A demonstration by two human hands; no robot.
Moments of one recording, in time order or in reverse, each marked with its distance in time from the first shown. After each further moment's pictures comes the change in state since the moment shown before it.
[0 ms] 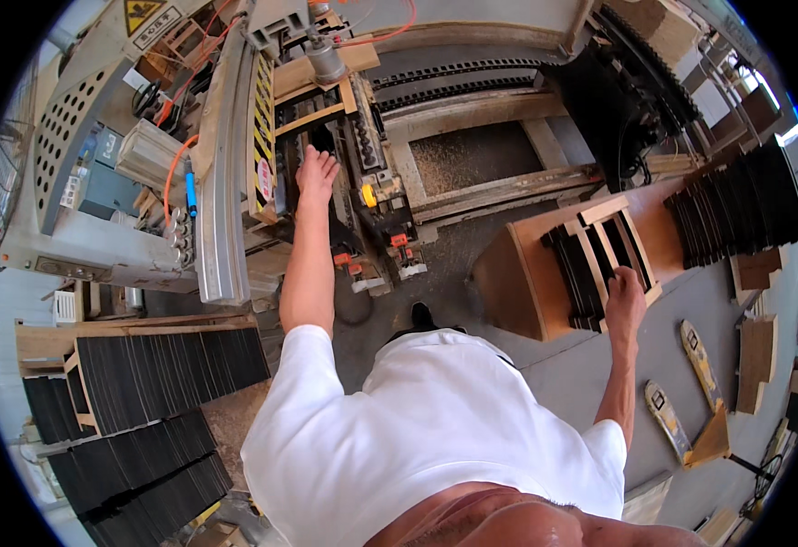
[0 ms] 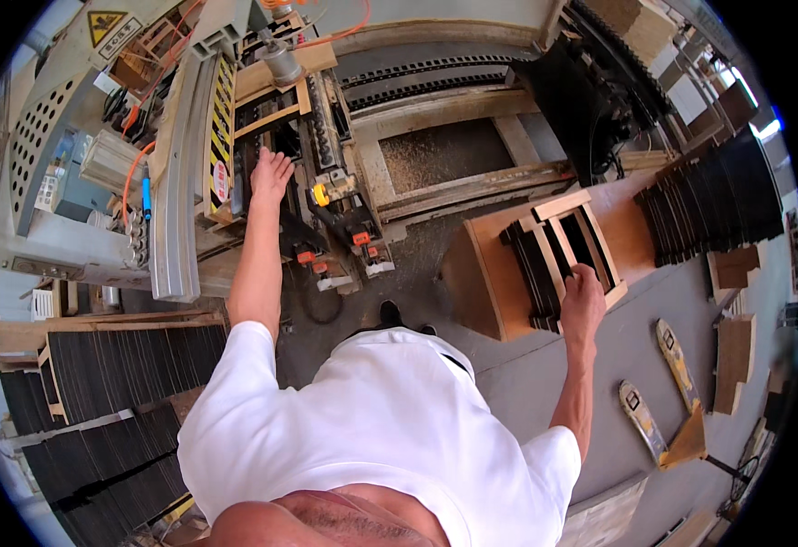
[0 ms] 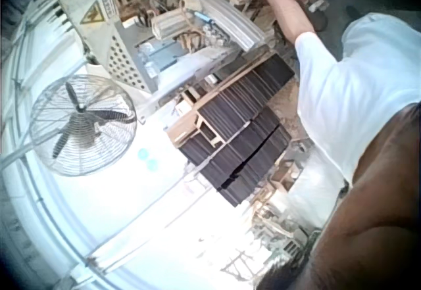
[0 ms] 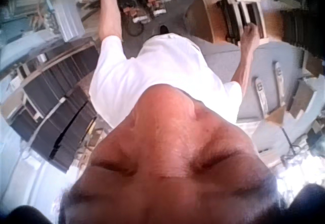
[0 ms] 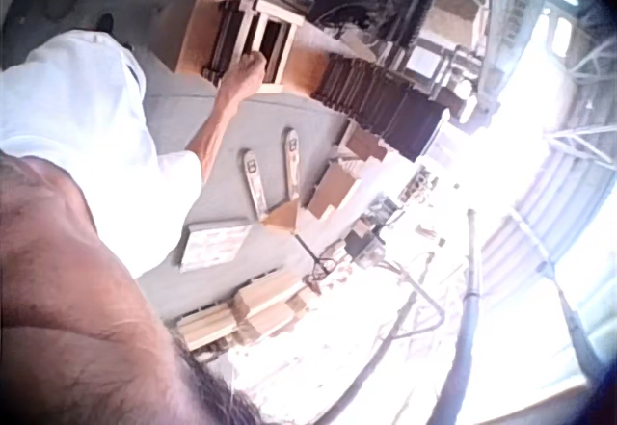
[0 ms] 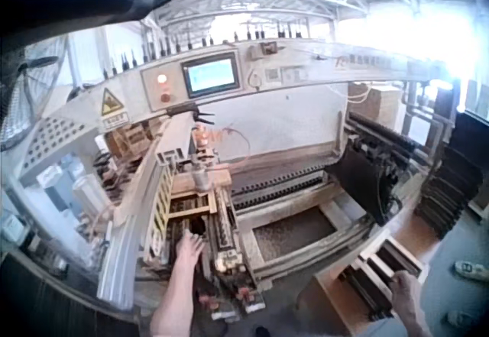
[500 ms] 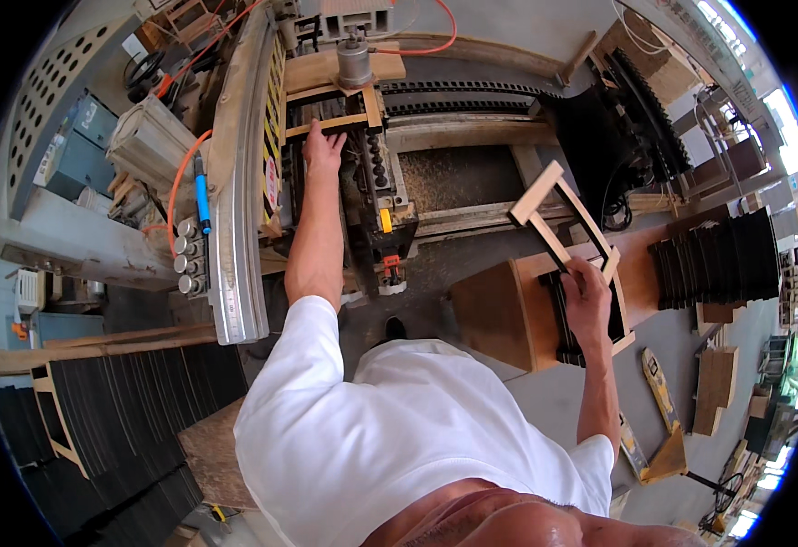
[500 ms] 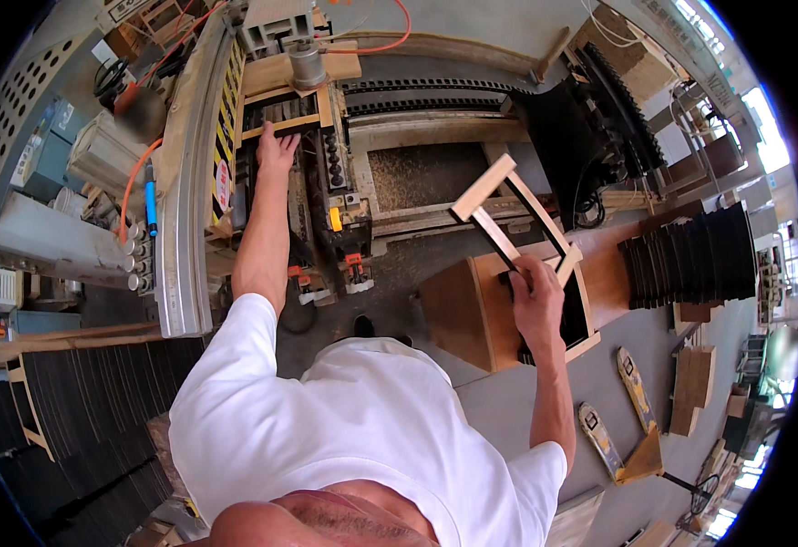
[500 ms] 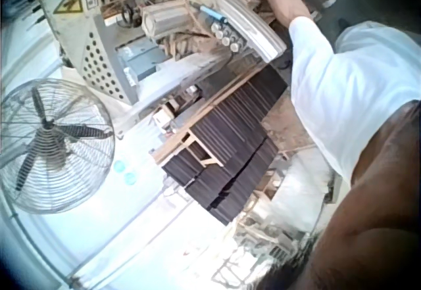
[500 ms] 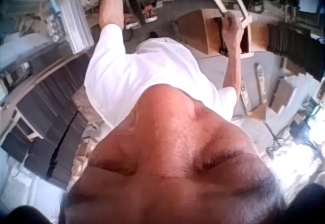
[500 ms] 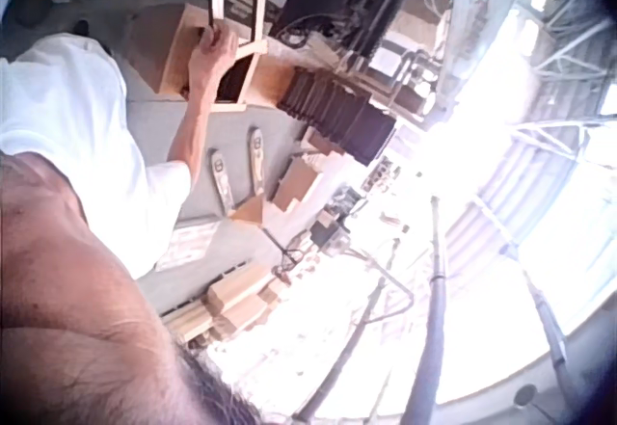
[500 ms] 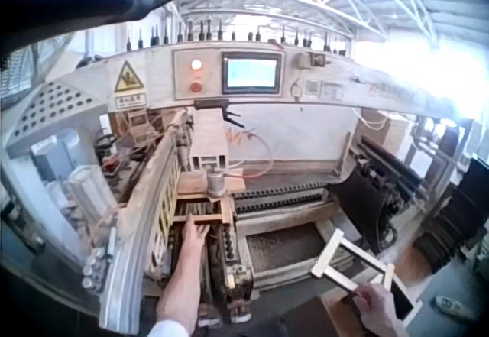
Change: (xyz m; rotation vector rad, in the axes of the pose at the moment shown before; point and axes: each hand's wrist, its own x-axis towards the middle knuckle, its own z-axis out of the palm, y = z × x) left_hand 0.109 0.025 0.032 -0.399 0.043 -0.006; right_hand 0.053 -0.172 0.023 0.315 -0.156 -0.272
